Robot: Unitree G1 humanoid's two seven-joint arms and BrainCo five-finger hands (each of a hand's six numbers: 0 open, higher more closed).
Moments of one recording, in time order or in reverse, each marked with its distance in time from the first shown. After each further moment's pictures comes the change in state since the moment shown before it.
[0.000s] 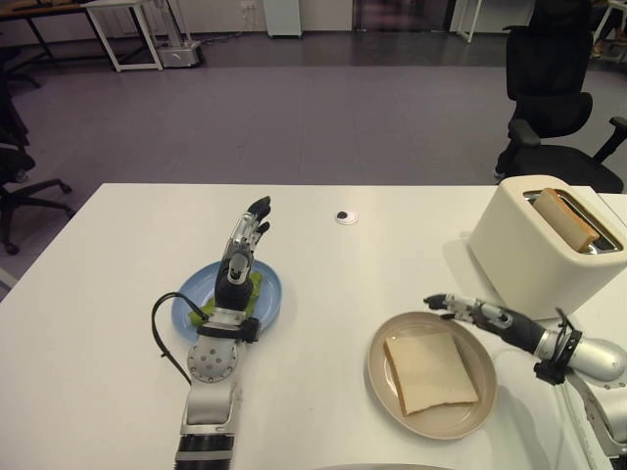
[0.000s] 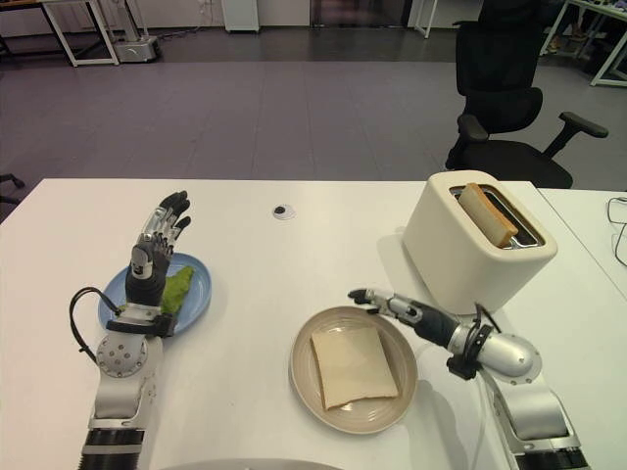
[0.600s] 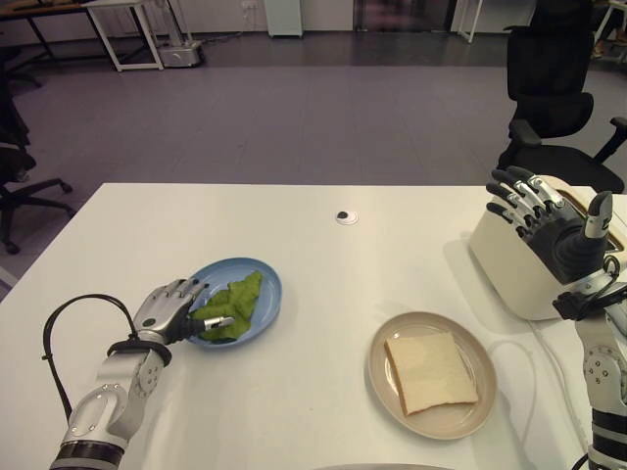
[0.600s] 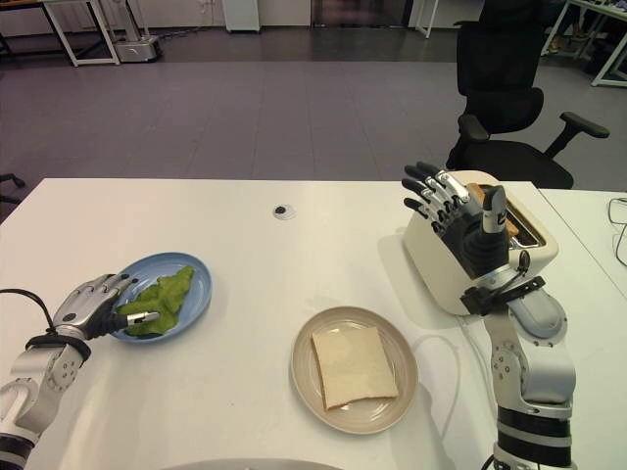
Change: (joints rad) left arm 0.088 0.540 -0.069 0.273 0.861 0.334 0.113; right arm -0.204 0.179 -0.189 -0.060 0.235 0.143 -0.292
